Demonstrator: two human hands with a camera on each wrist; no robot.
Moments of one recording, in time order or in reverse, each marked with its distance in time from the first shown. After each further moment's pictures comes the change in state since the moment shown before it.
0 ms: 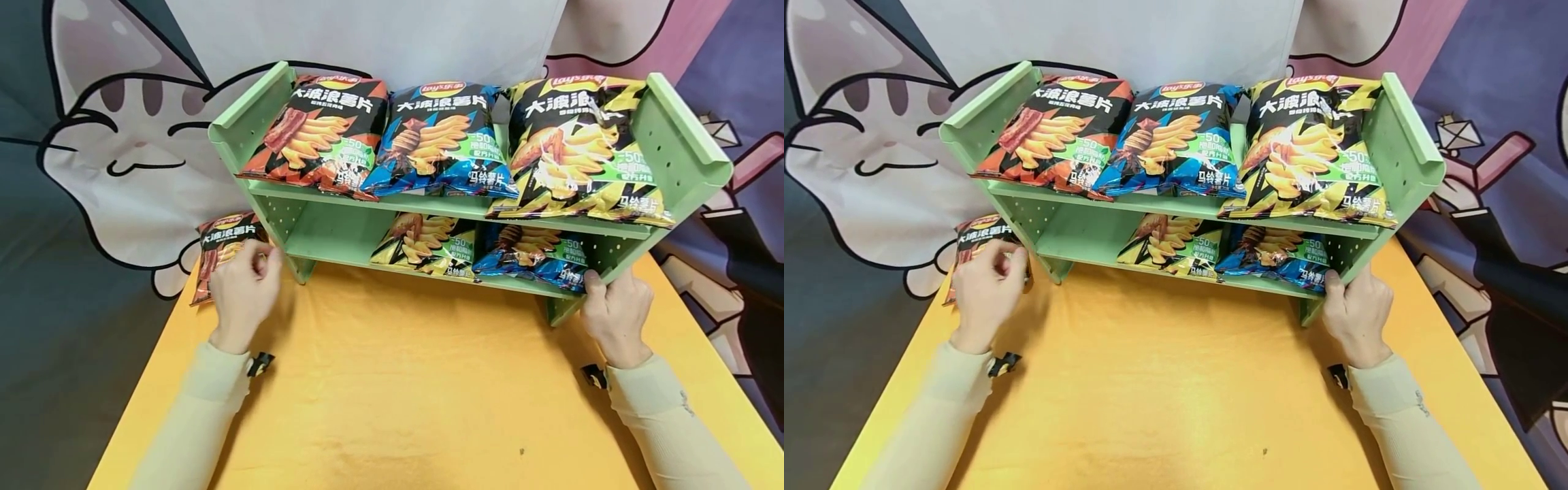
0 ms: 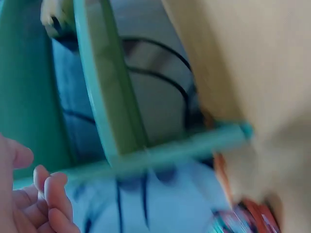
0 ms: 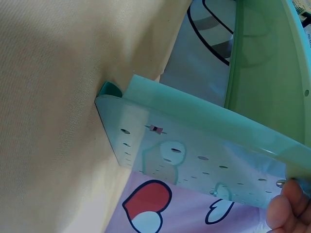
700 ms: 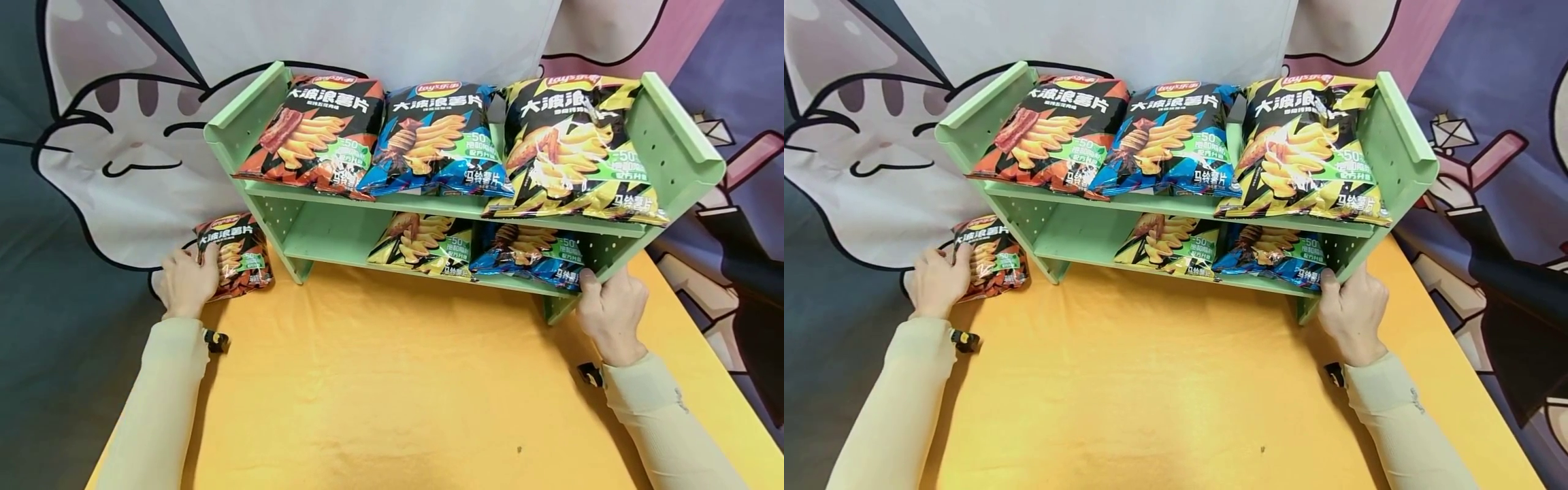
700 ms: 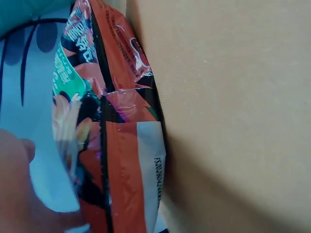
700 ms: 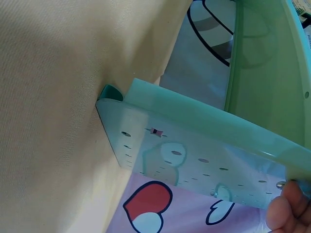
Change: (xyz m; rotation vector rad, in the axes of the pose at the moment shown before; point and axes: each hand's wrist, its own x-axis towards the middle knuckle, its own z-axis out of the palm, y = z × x) left_hand 0.016 -0.148 -0.015 0.230 -0.494 -0.656; right_hand 0.000 -0.001 0.001 -0.001 0.005 0.007
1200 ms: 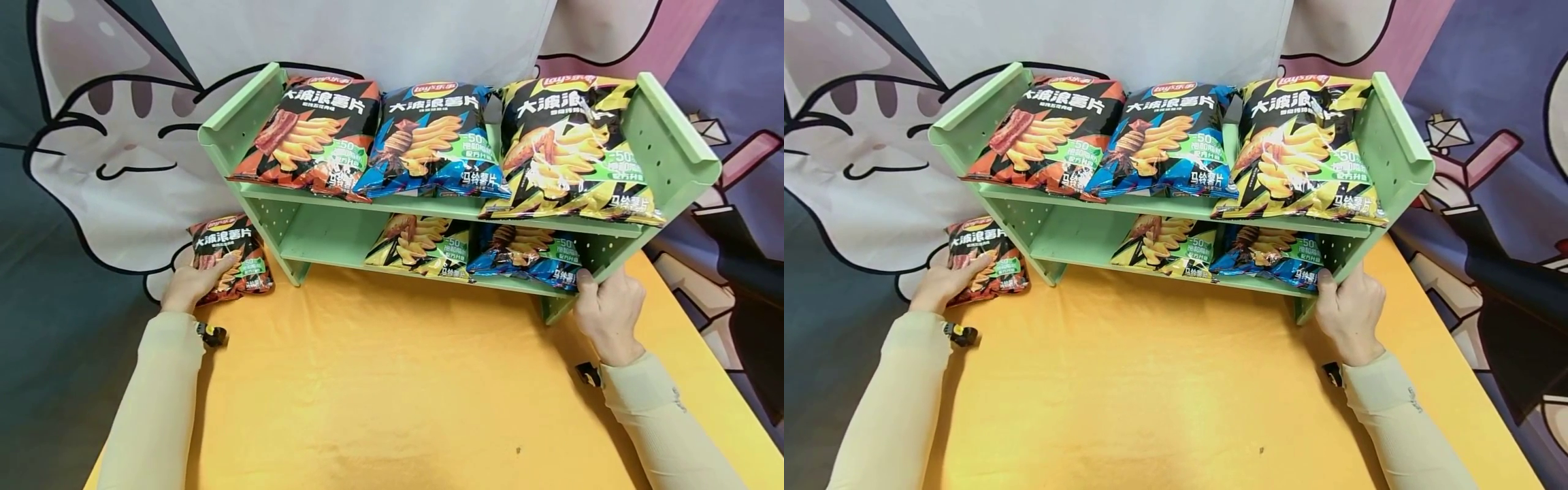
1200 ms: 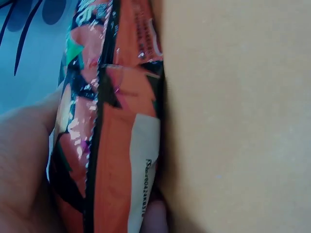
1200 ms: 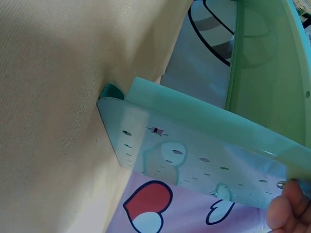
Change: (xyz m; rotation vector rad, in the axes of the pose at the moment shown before) left_hand 0.019 -0.007 -0.005 -0.025 -0.403 -0.170; right_hand -0.002 0.002 0.001 -0.019 -0.009 0.020
